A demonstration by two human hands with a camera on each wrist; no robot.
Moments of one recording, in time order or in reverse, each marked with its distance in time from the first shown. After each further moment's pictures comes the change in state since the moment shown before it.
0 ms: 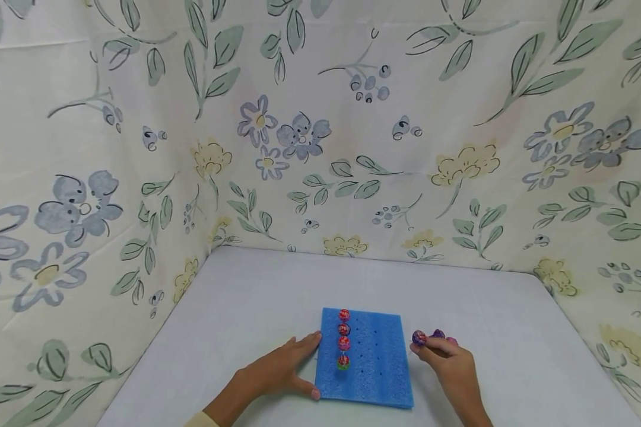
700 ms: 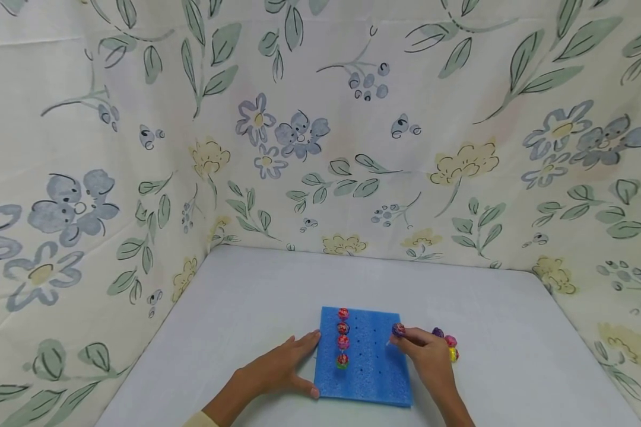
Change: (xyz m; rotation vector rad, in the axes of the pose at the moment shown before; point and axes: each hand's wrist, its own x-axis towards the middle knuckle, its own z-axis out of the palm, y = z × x) left_hand 0.003 -0.002 0.001 -0.003 -0.006 -0.001; right_hand 0.014 -0.001 0.032 -0.073 -0.067 0.076
